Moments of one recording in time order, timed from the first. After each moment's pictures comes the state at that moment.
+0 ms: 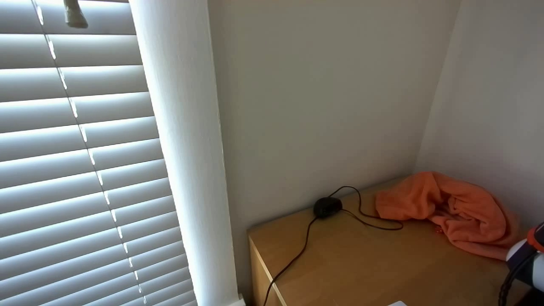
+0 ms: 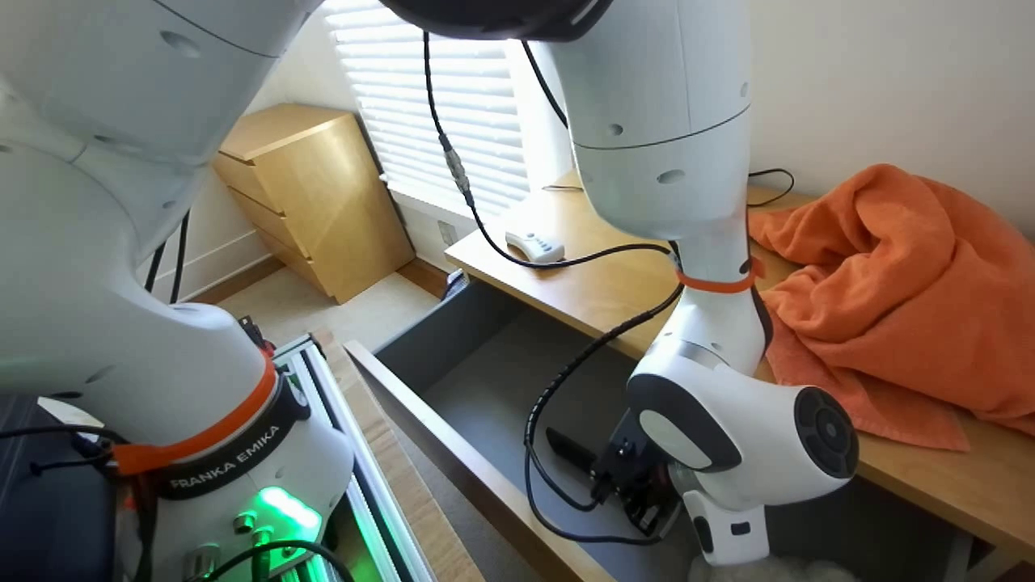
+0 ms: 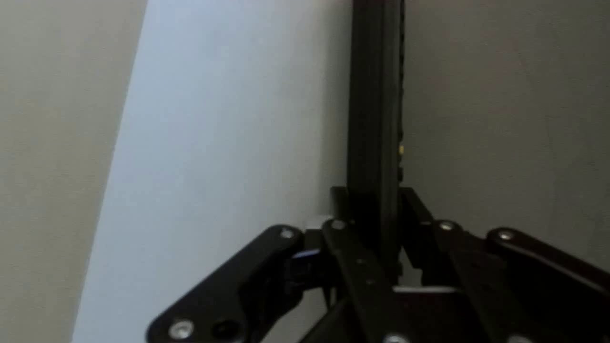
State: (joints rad) arm -0.49 0.97 -0.10 -2.06 0.75 2.49 0.00
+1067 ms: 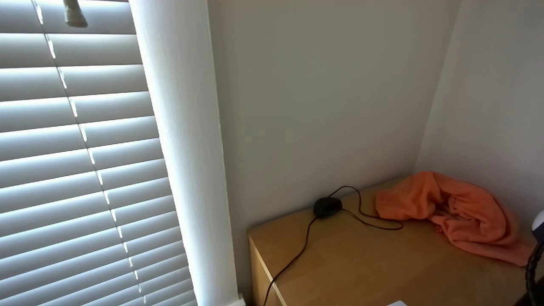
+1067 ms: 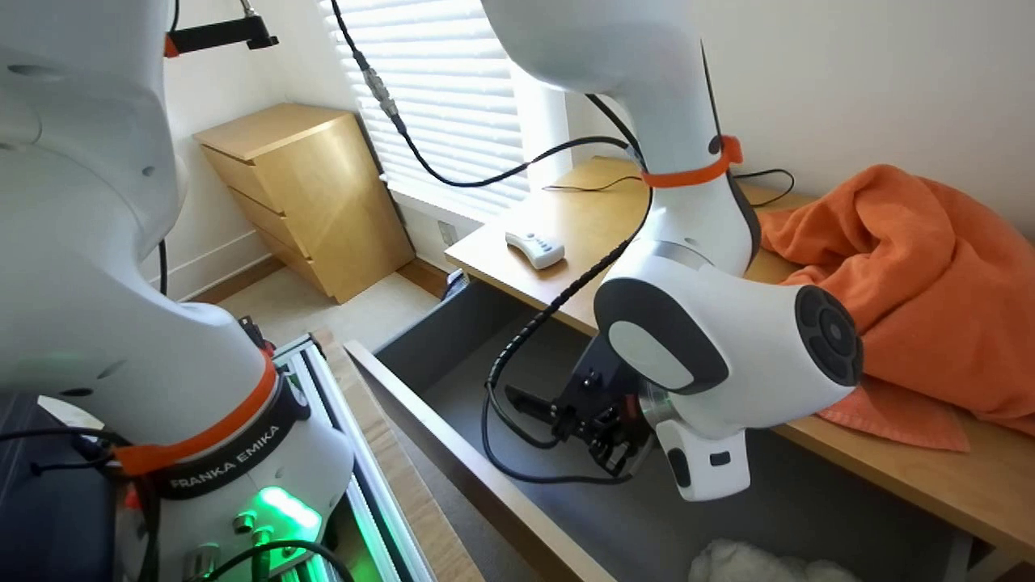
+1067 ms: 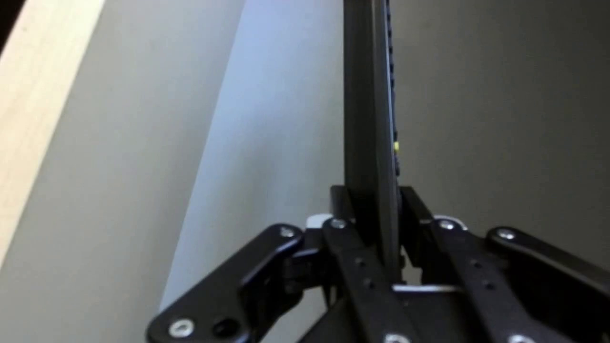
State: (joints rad) arm -0.40 0.61 -0.18 -2.33 0.71 2.32 -0.02
